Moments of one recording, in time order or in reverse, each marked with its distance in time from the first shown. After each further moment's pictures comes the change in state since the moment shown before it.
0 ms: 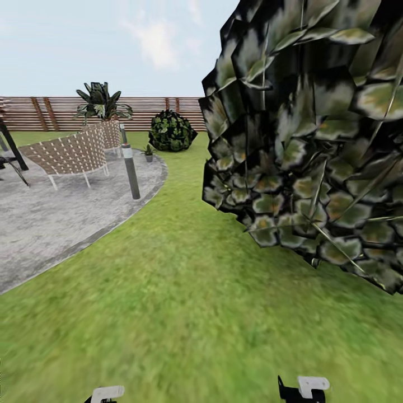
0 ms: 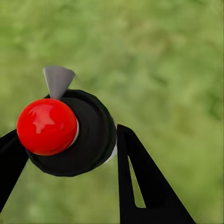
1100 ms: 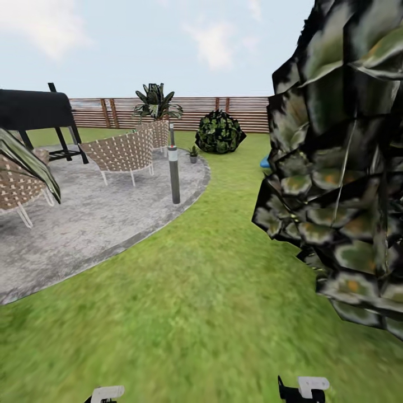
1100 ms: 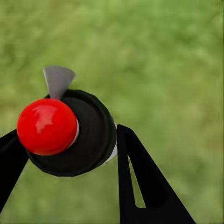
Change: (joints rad) left arm 0.000 0.000 0.001 0.000 0.000 0.000 0.000; right arm 0.000 0.000 0.000 0.000 0.000 0.000 0.001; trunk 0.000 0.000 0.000
